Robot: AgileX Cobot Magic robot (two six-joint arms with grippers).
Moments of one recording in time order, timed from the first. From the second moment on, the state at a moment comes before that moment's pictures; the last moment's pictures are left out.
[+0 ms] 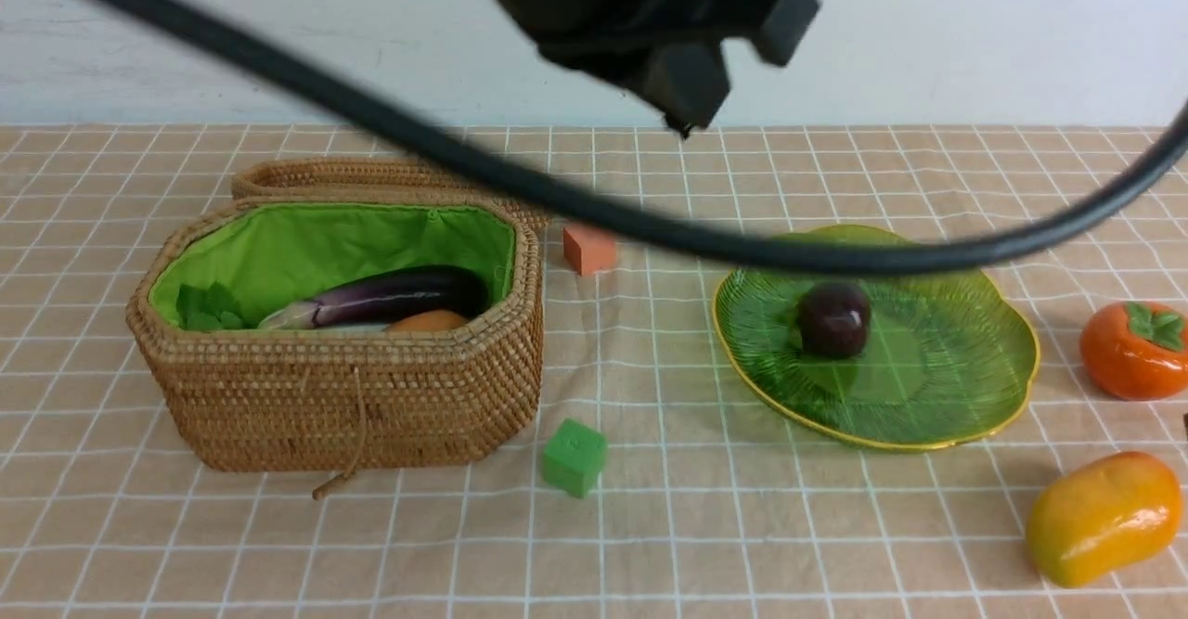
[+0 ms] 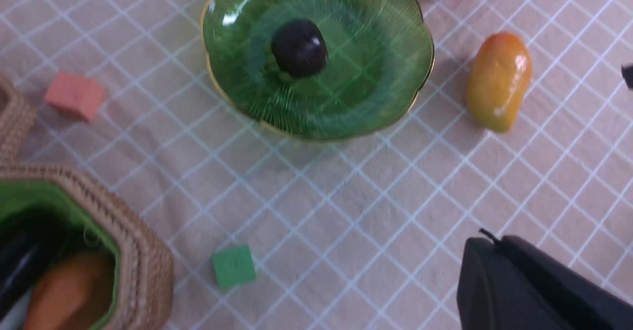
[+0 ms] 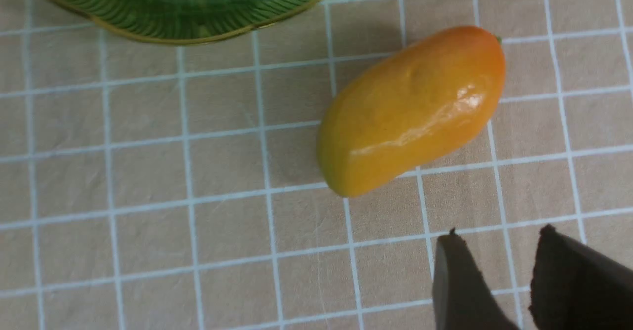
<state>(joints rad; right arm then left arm) 0.06 1.12 -0.88 -0.06 0.94 0.22 -0.72 1.58 -1.90 -0.13 1.24 0.00</state>
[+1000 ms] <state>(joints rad) -0.12 1.71 -0.89 0.18 0.54 0.21 -0.72 0.63 -0.71 -0.14 0.70 0.03</state>
